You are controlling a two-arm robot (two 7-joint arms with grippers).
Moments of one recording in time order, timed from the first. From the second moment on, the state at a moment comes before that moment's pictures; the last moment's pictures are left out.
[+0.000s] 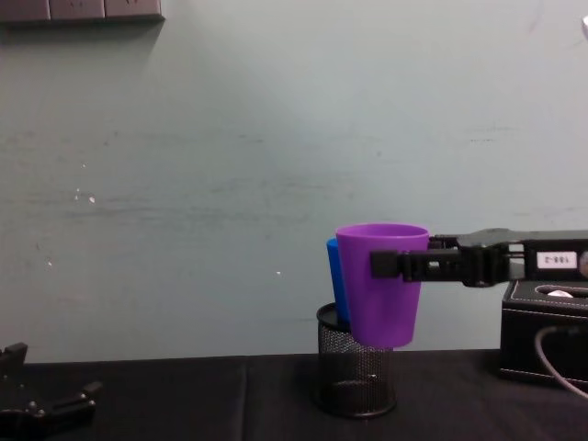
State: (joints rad) left arm -0.20 0.60 0.45 -1.41 -0.25 -0.12 0.03; right arm 0.53 0.55 -0.51 -1.38 0.62 0.14 0.75
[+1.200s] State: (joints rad) left arm -0.20 0.60 0.45 -1.41 -0.25 -0.12 0.03; right arm 0.45 0.62 -0.52 -1.47 0.67 0.11 0.73
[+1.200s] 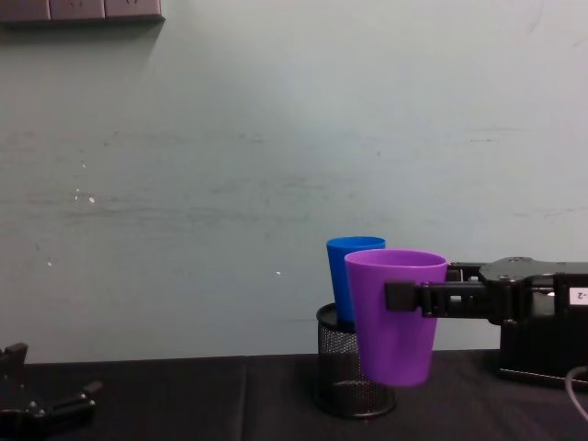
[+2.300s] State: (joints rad) left arm -0.20 0.60 0.45 -1.41 -0.25 -0.12 0.03; right arm 0.45 0.62 -0.52 -1.47 0.67 0.11 0.73
